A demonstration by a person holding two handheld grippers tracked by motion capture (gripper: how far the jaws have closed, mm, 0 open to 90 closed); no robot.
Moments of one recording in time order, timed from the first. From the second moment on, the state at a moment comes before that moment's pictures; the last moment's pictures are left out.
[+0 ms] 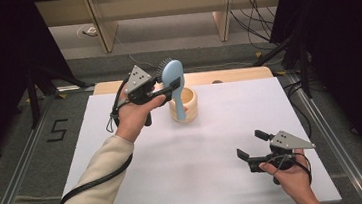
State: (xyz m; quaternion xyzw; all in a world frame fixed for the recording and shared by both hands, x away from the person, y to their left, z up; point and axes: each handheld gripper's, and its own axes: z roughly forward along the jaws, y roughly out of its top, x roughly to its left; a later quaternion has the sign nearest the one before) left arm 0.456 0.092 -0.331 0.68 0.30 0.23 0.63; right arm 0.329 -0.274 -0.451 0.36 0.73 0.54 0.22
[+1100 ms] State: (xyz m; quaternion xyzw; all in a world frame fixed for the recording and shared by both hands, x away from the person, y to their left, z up) left arm 0.472 0.086 -0.322 0.67 0.30 0.24 0.63; right arm 0.328 -0.276 -0.452 0.36 0.73 0.54 0.22
